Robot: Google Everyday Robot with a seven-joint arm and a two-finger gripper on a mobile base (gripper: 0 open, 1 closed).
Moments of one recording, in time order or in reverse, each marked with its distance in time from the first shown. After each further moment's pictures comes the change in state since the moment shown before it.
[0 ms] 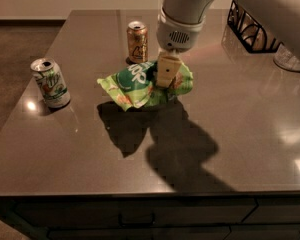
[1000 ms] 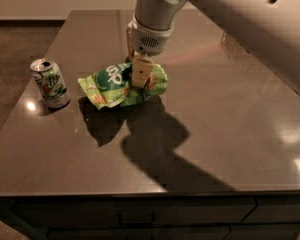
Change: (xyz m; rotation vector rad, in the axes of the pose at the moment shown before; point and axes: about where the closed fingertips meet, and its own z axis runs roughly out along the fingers) arm -0.059 -0.013 0.031 0.006 -0.051 -0.006
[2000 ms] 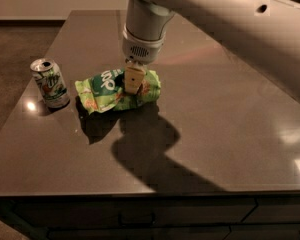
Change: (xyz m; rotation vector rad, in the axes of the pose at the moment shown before) arm -0.011 0.011 0.016 0.014 0.010 0.062
